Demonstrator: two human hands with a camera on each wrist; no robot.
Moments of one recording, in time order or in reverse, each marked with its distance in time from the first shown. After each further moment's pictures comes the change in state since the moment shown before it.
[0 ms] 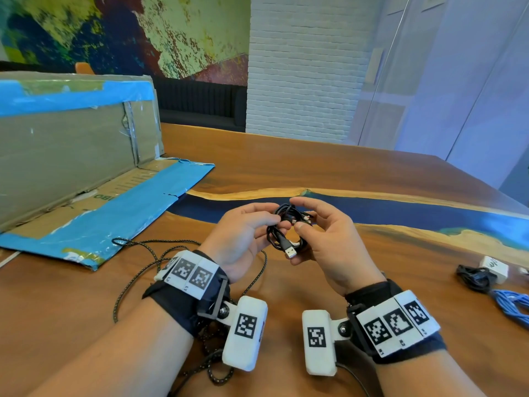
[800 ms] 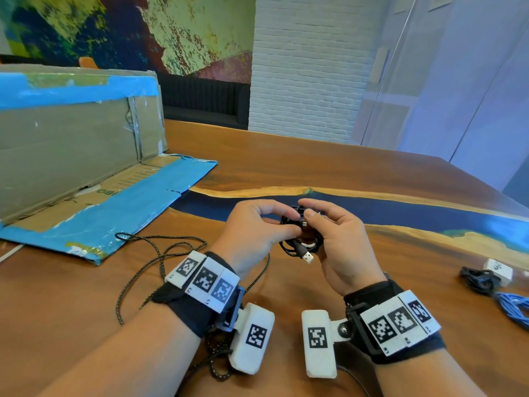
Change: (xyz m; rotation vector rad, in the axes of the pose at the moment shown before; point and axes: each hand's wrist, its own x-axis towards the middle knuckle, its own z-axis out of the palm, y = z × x) left_hand -0.010 -0.002 0.009 0.489 -0.017 0.258; right_hand 0.004 0.006 0.003 0.224 0.154 0.033
